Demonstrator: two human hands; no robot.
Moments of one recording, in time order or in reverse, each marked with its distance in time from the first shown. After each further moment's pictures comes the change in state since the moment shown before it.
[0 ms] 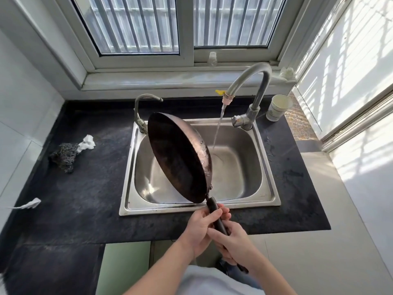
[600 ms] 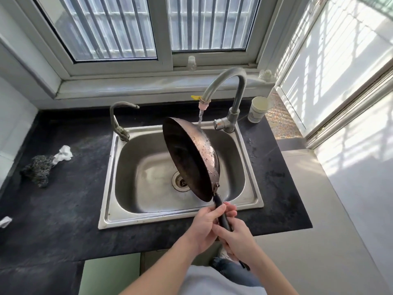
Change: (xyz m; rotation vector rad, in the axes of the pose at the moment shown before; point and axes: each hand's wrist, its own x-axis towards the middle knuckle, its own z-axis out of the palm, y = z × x) left_hand 0.037 -0.011 0.050 0.009 -0.092 -0.094; right_hand 0.000 -0.007 -0.045 -0.097 0.226 -0.013
